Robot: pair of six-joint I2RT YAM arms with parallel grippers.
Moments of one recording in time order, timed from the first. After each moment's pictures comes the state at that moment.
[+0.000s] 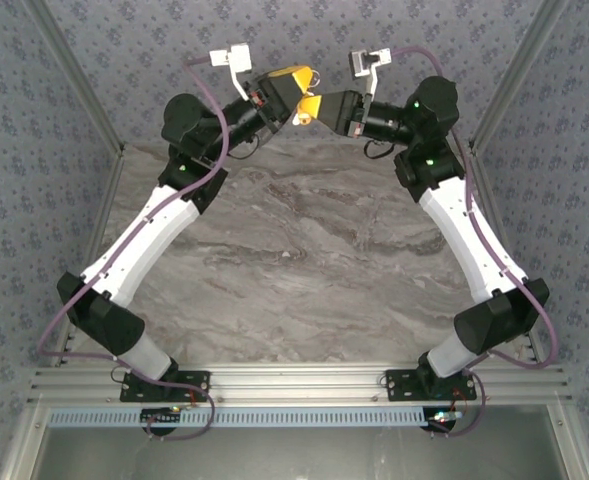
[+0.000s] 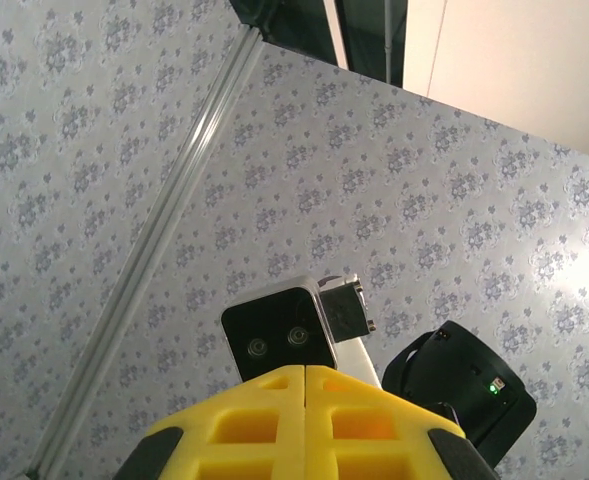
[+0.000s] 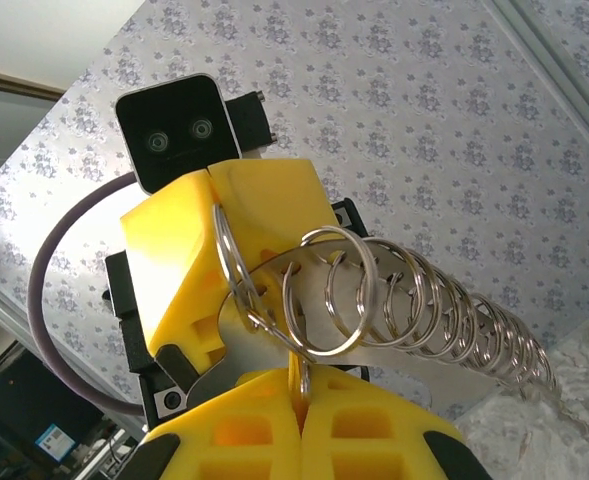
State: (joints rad) left arm -0.60 1.59 1.74 0.39 0.49 -0.79; right arm 0.37 1.56 1.73 0.20 -1.01 1.04
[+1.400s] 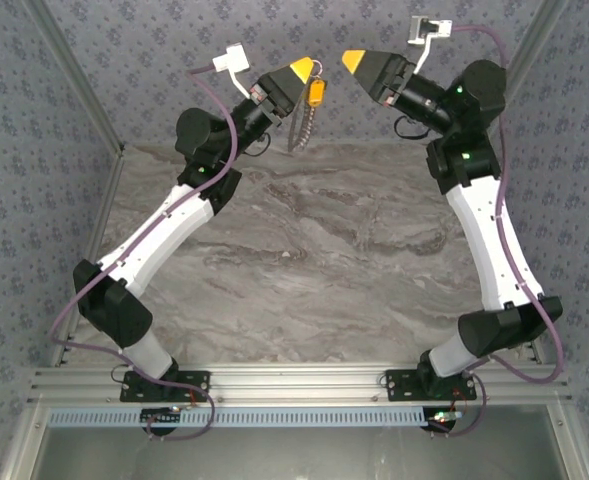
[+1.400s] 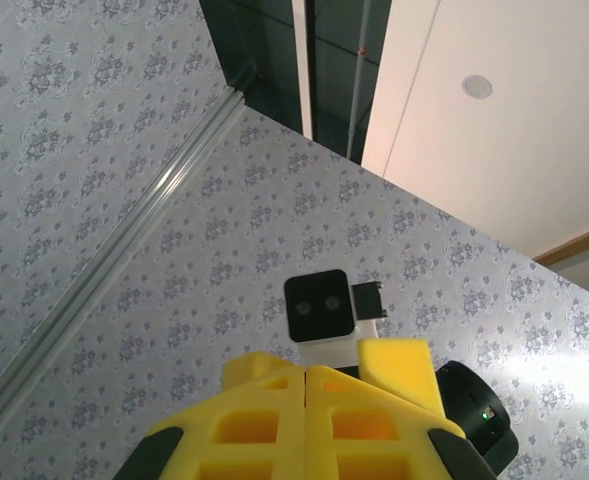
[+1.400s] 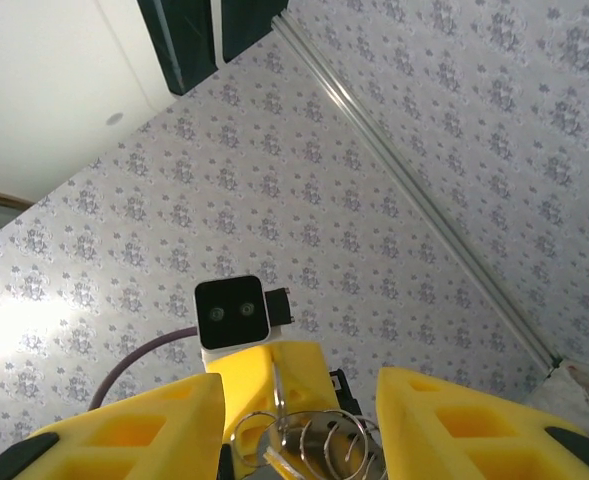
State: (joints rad) left arm -0.62 1.65 1.70 0.65 0.39 -1.02; right arm 0.26 1.54 1.88 0.10 -0.80 1.00
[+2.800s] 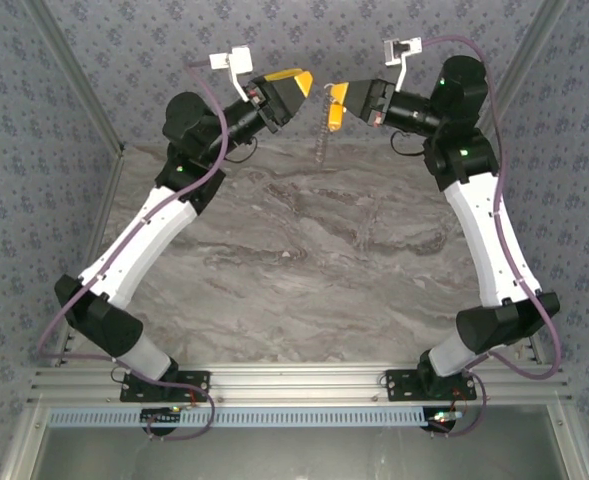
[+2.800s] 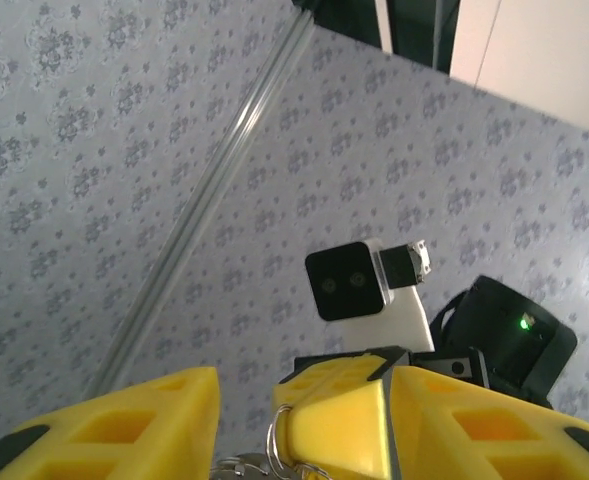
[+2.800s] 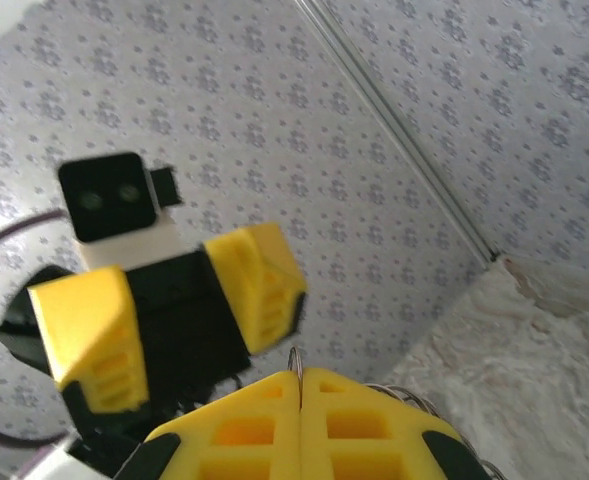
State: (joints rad) left arm -0.59 1.57 1.75 0.24 0.46 -0.73; right arm 0.25 1.55 1.91 -0.27 -0.92 0.70
